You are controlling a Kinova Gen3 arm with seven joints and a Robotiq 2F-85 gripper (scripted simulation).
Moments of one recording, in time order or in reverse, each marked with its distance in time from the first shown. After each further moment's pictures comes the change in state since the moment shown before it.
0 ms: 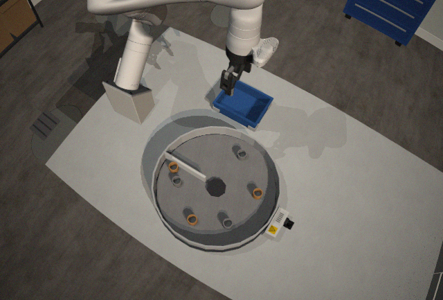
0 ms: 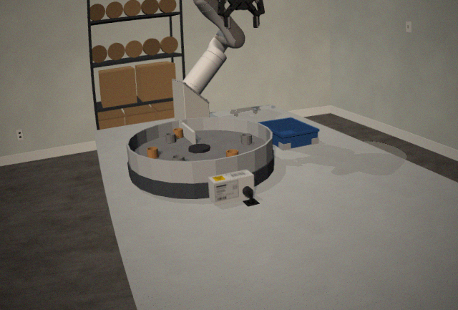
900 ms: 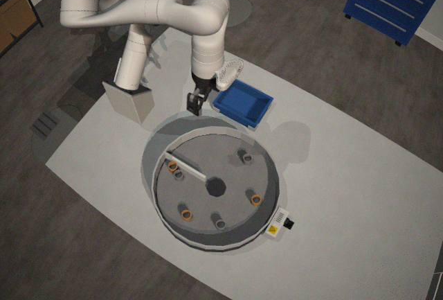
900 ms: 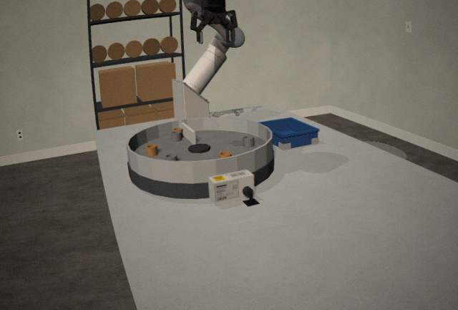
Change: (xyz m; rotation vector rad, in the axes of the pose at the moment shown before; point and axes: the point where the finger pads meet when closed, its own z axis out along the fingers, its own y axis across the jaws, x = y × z) arm -0.049 0.073 0.042 -0.011 -0.009 -0.010
